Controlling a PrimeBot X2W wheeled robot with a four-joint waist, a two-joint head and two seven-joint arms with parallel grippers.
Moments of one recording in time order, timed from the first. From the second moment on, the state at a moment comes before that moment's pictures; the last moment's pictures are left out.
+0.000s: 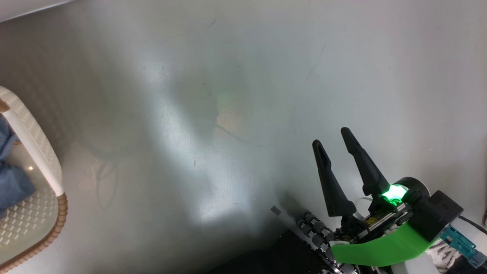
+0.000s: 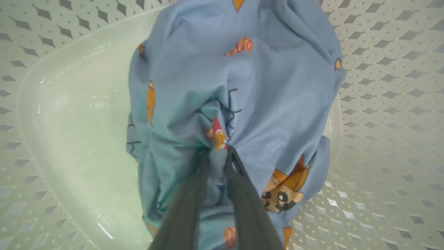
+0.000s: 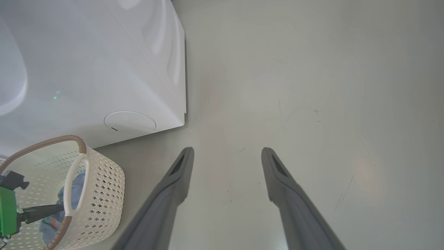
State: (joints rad) left arm -0.53 1.00 -0.87 0.61 -1.18 -0.13 -0.24; right arm -0.12 -0.04 0.25 -0.20 0.37 0.12 -0.26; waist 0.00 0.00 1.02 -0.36
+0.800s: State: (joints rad) left arm -0.46 0.78 -0.51 0.53 -0.94 -0.13 -0.25; right arm -0.14 -0.04 0.15 -0.14 0.34 0.12 -0.26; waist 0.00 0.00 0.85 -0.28
